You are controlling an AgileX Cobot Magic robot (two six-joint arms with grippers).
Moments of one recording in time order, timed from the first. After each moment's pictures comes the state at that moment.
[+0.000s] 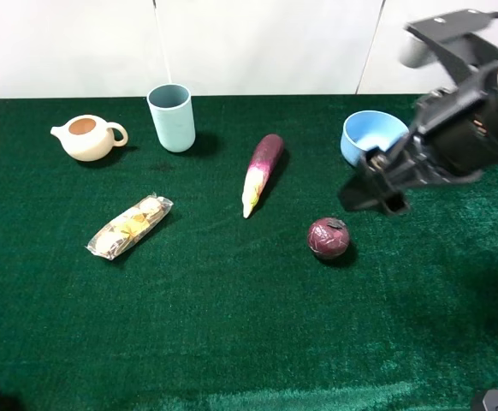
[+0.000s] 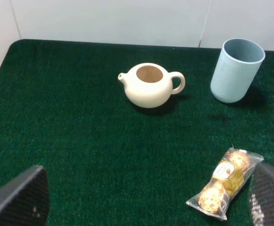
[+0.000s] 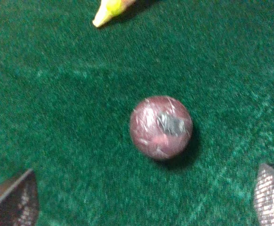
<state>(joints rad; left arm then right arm) -0.01 0.00 -0.50 0.00 0.88 -0.08 0.57 1.22 -0.79 0.17 0.75 -0.08</state>
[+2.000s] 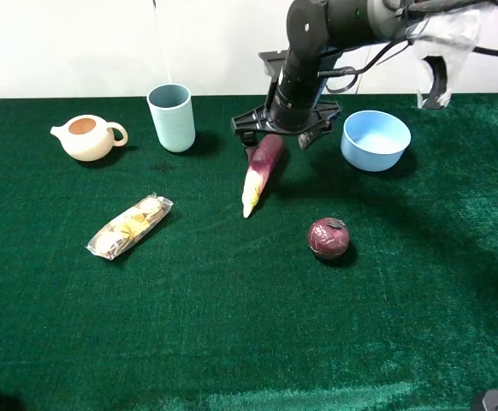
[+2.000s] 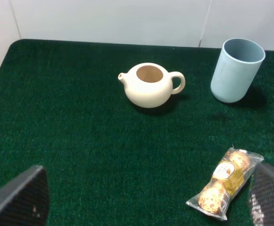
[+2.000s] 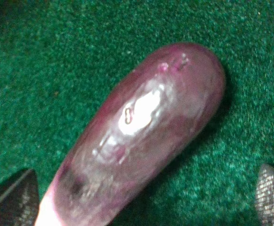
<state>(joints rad) -0.01 0.00 -0.50 0.00 0.88 -0.08 0.58 2.19 -1.55 0.01 0.73 0.26</state>
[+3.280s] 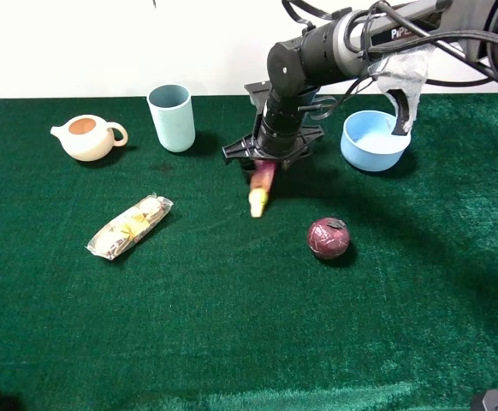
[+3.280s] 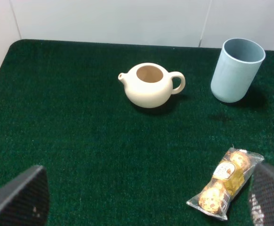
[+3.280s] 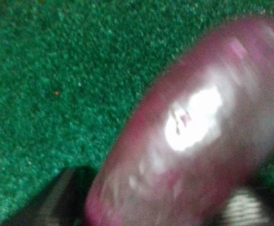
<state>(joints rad) -0.01 0.00 -0.50 0.00 0.88 -0.08 0.61 2.29 -1.55 0.00 0.67 0.26</state>
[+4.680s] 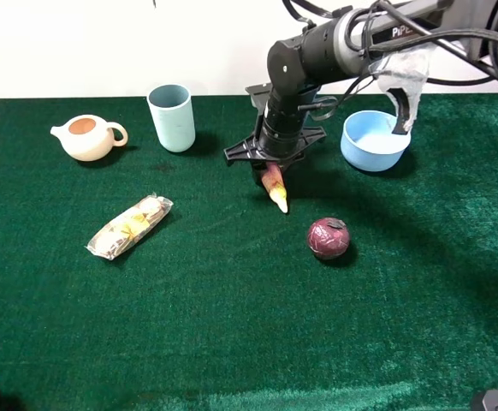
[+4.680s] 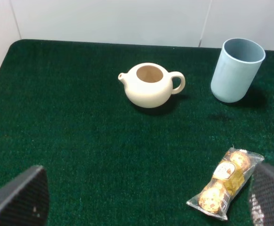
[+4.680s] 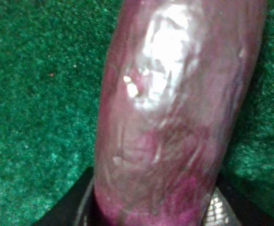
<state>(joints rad) -0.01 0.00 -0.50 0.00 0.88 -0.08 0.61 2.27 -1.55 0.00 0.70 0.26</state>
